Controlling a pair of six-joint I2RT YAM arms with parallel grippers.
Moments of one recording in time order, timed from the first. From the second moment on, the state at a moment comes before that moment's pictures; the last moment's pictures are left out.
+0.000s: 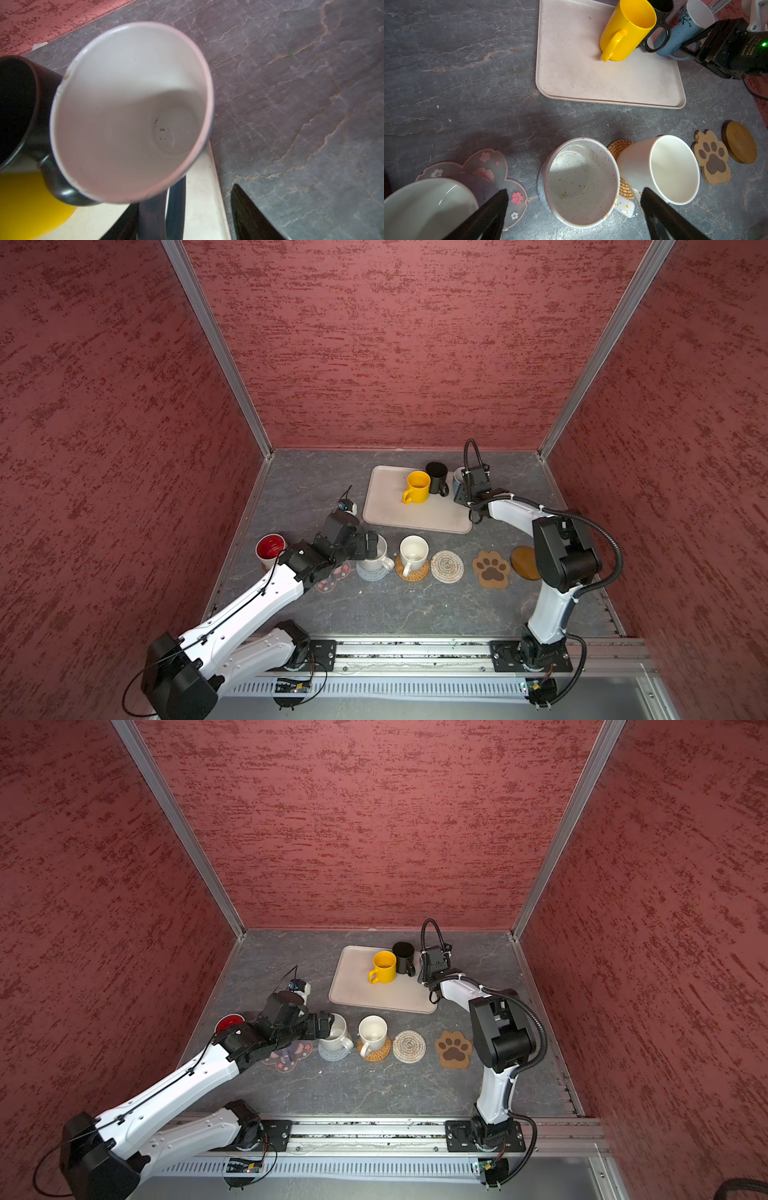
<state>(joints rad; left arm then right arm) -0.64 1.00 0.79 -0.58 -0.15 -0.54 0.28 1.88 1.22 -0.22 0.26 0.60</state>
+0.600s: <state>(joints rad) -0.64 1.00 0.79 -0.59 -0.15 -0.57 0.28 1.94 1.29 -0.26 0.24 0.53</state>
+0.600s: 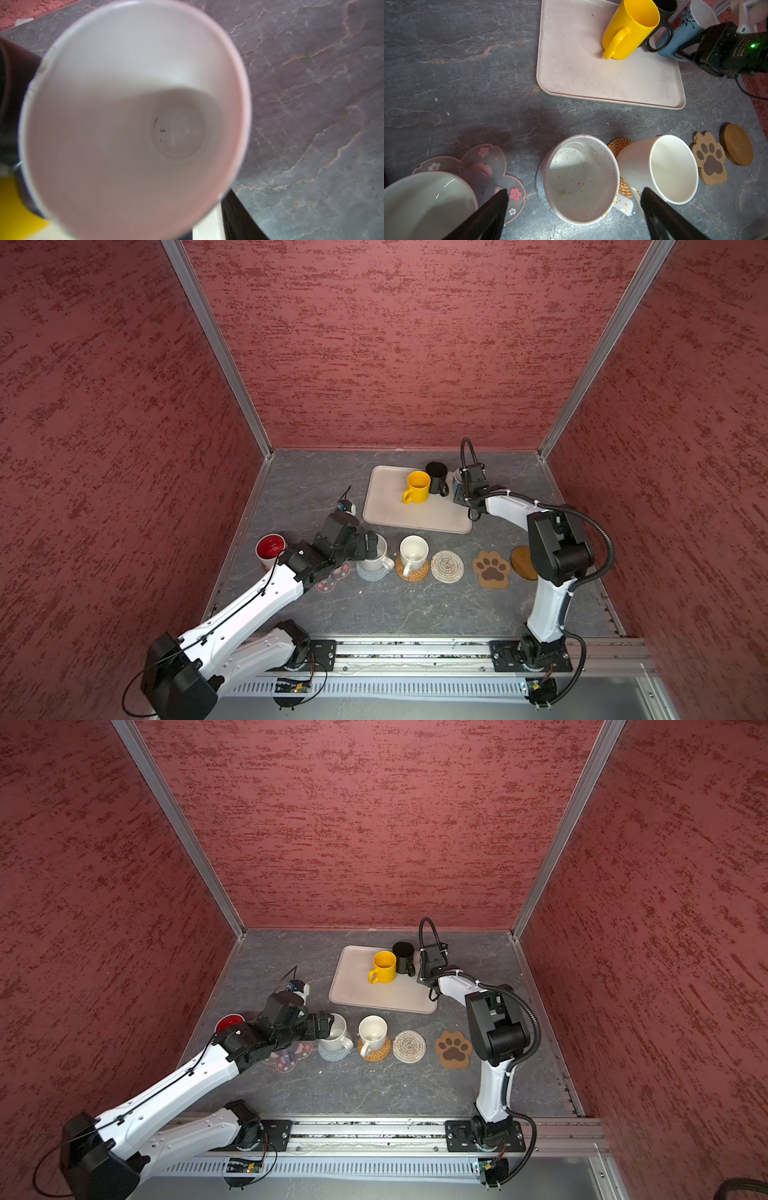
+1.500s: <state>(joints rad) -0.64 0.99 0.79 -0.63 -0.15 -0.57 0.27 1.98 1.32 -0.28 0.21 0.45</state>
